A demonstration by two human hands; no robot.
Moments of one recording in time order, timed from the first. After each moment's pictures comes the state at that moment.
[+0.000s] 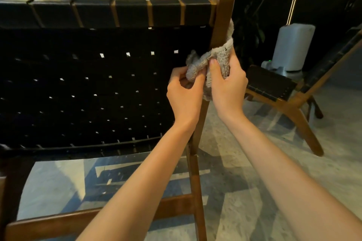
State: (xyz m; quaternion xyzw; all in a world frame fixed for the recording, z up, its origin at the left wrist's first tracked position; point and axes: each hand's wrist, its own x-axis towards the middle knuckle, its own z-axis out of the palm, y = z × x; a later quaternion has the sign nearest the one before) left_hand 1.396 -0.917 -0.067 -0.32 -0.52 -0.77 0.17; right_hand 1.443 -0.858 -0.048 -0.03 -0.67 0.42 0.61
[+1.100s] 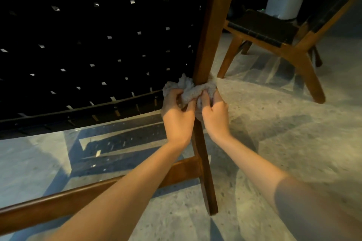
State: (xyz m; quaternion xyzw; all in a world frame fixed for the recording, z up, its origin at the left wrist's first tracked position) left_hand 1.339 -0.910 -0.275 -0.33 -0.69 -0.63 0.15; right_hand 1.380 -0.826 -0.294 -0.20 -0.73 0.43 0.49
